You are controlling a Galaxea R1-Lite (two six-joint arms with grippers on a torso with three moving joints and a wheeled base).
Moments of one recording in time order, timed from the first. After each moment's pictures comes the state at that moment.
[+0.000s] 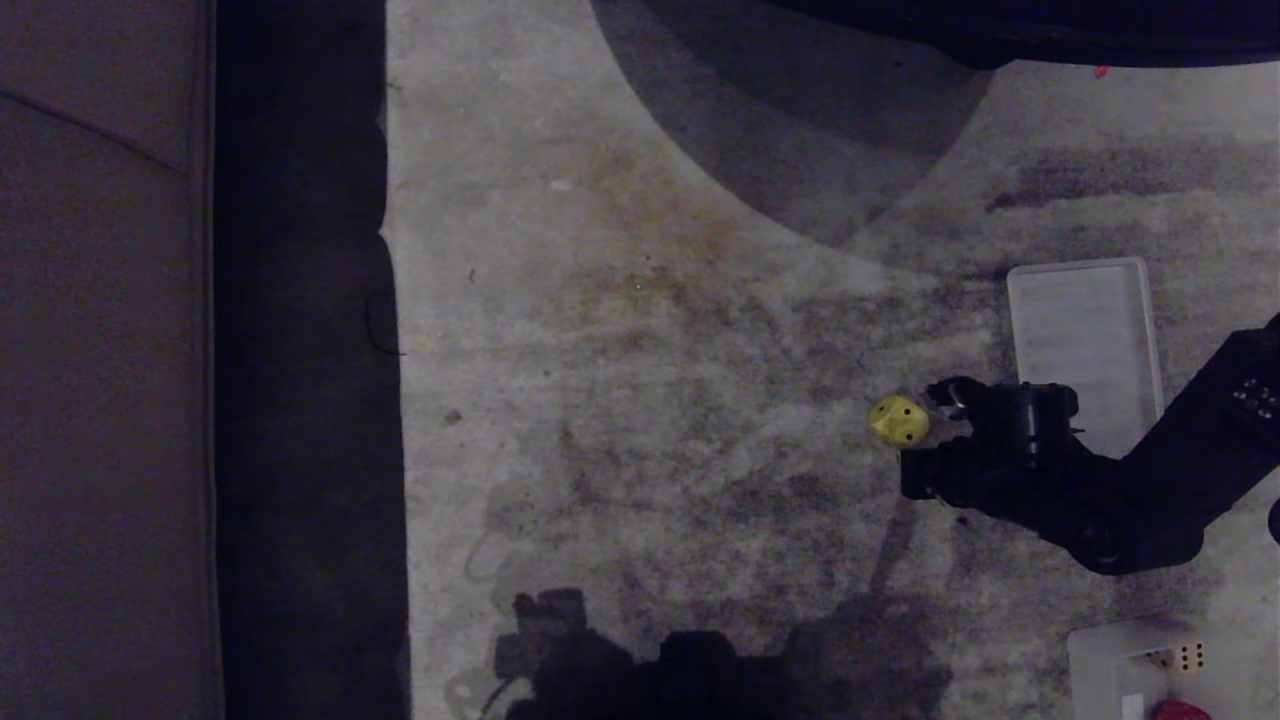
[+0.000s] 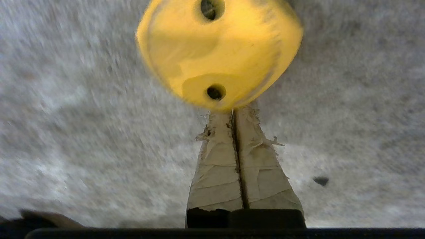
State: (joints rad) left arm 0.00 0.00 0.00 0.00 0.05 -0.06; right arm 0.10 2.16 -0.78 -0.88 0.02 0.01
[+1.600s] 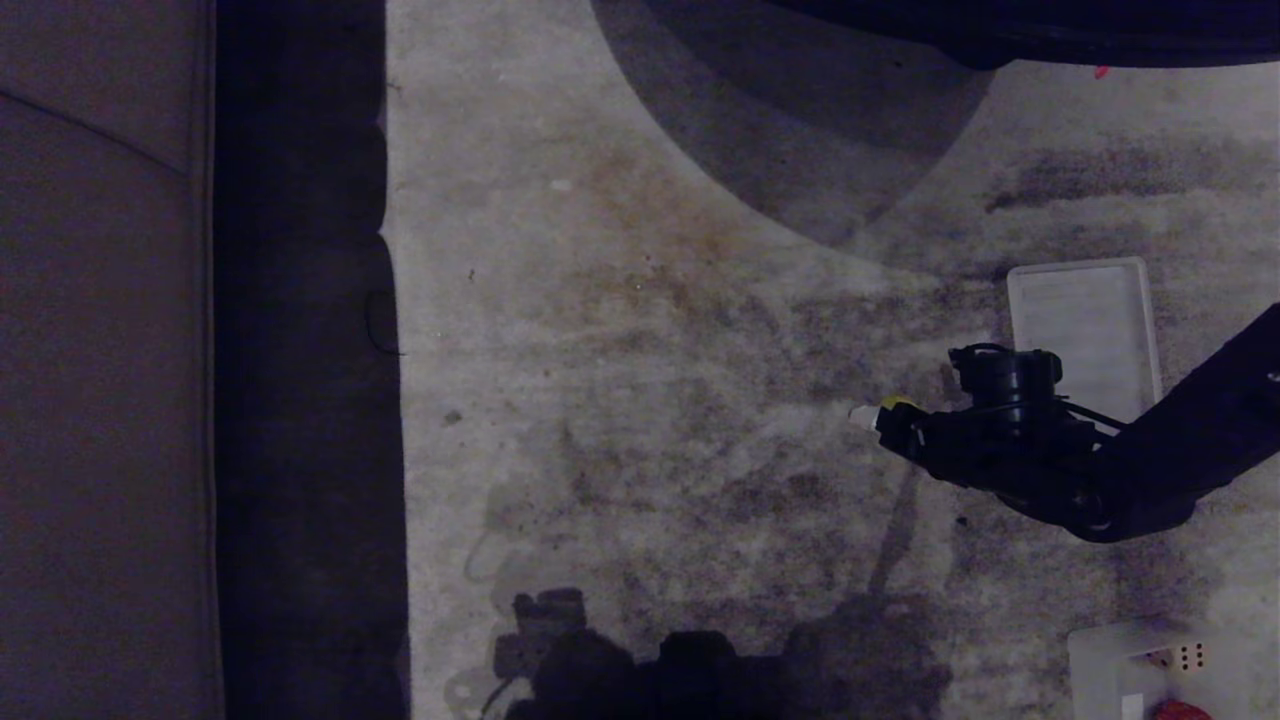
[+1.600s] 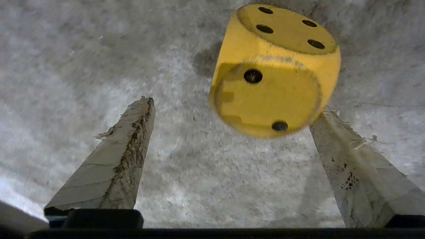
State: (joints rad) left arm 0.00 0.00 0.00 0.00 0.05 -0.06; right arm 0.15 2.11 -0.88 -0.75 0.03 0.54
